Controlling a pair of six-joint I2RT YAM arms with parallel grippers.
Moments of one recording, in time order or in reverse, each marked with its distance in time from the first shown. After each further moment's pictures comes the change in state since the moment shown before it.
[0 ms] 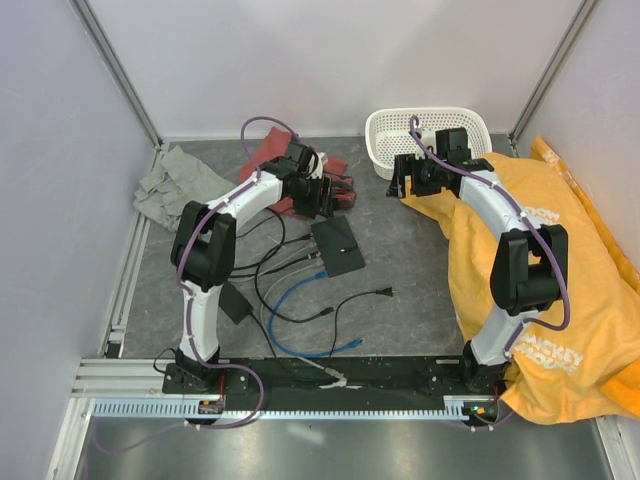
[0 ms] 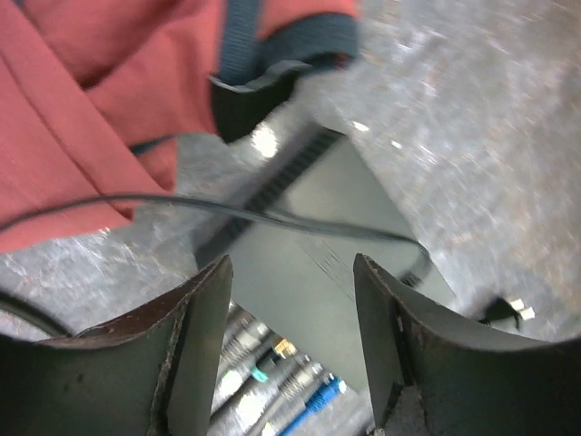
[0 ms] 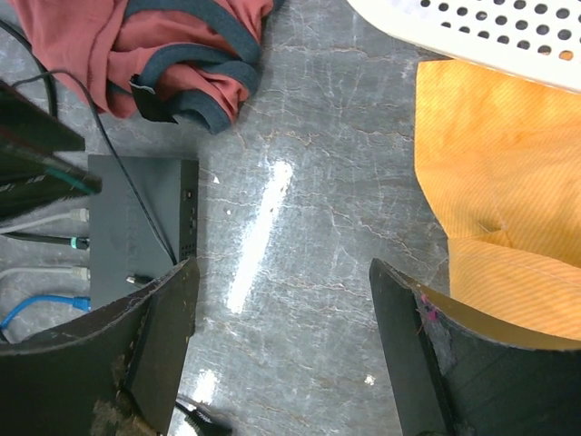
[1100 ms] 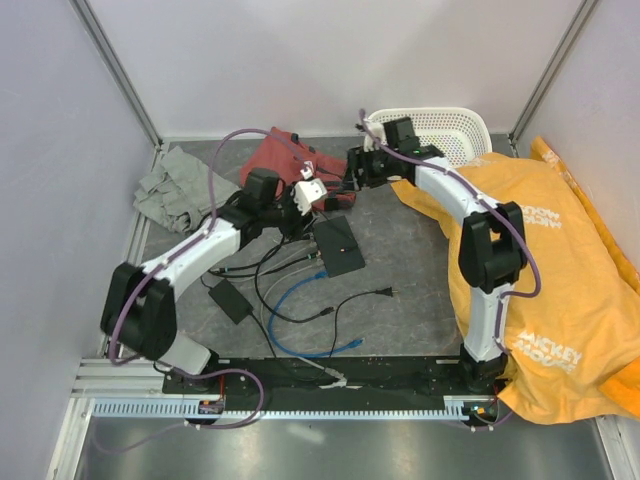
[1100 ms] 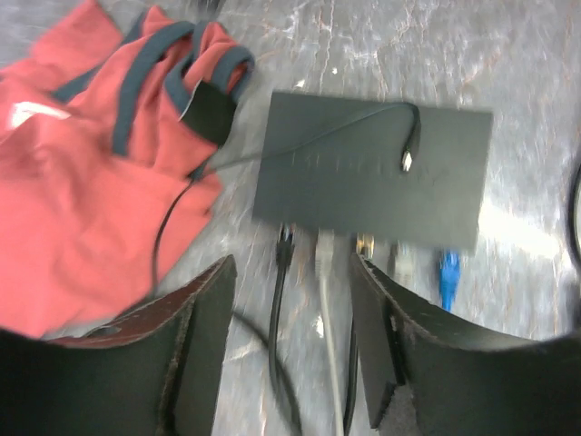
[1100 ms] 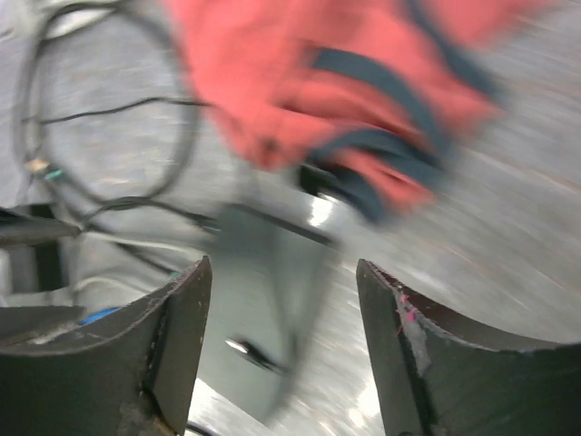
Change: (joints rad) left arm -0.003 -0.615 -0.621 0.361 0.111 0.802; right arm 0.229 0.253 0.305 0.010 -0.132 0.061
